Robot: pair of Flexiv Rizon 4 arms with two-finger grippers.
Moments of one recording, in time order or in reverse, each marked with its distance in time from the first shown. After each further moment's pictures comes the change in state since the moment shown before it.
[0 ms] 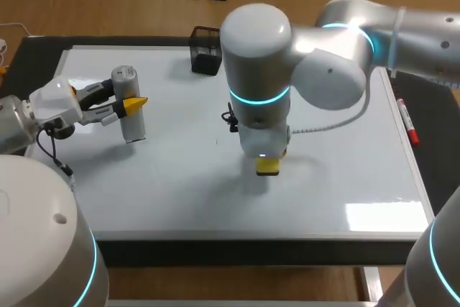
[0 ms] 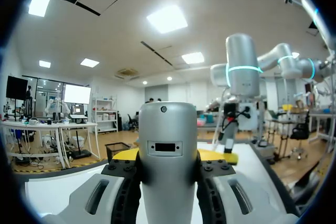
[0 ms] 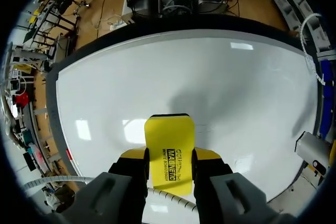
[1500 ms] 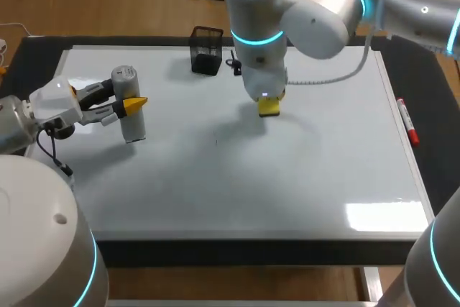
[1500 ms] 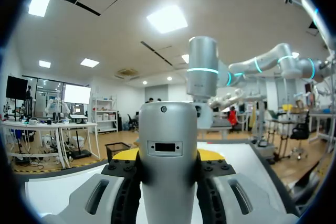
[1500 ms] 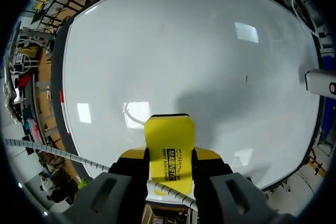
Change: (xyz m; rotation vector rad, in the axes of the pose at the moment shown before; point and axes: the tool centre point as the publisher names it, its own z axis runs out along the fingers) left arm 0.000 0.000 0.000 0.000 0.000 0.000; right arm -0.010 -0.168 0.002 0.080 0.022 -0.067
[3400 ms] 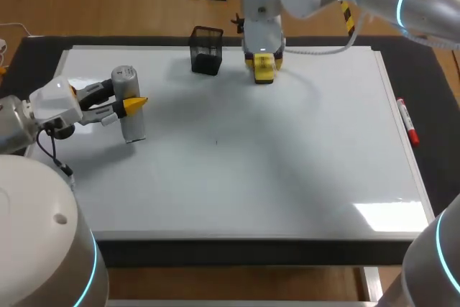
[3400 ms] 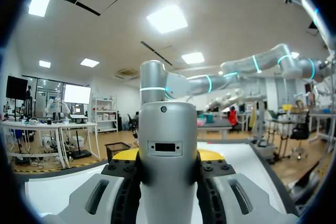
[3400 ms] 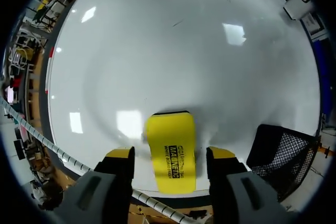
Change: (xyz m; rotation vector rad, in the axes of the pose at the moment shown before) left arm 0.000 0.000 0.000 0.000 0.000 0.000; right arm -0.010 -0.145 0.069 -0.143 -0.055 0.039
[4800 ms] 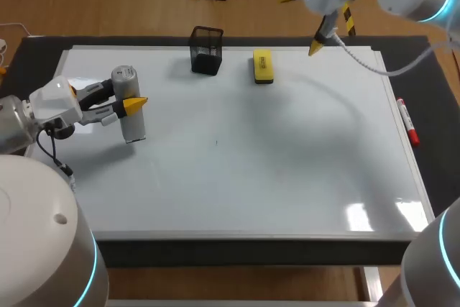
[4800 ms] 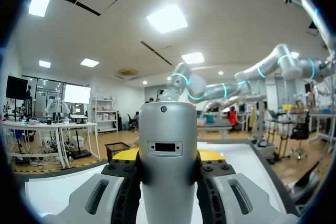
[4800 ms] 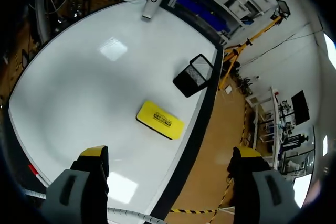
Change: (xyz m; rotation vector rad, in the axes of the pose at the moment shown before) left arm 0.000 0.000 0.000 0.000 0.000 0.000; right arm 0.070 -0.013 -0.122 -0.163 -0.664 0.908
